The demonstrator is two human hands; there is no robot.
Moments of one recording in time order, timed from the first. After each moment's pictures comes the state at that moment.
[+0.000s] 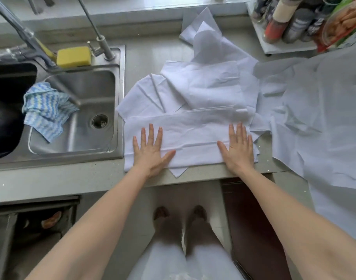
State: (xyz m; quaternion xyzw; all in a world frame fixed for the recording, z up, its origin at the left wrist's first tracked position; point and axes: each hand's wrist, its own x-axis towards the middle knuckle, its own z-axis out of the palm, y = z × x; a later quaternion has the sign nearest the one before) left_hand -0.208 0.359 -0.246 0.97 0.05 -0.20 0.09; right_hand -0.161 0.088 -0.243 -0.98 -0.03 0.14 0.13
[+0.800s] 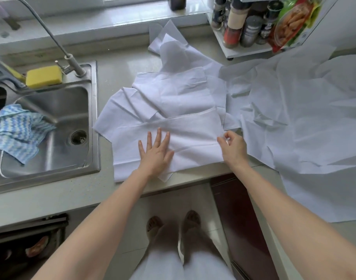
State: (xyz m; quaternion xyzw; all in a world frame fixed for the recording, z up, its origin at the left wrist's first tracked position) left_hand -0.179 0.284 -0.243 0.96 -0.01 -0.20 0.17; right_hand -0.158 0.046 -0.205 -0.88 0.14 0.02 0.46
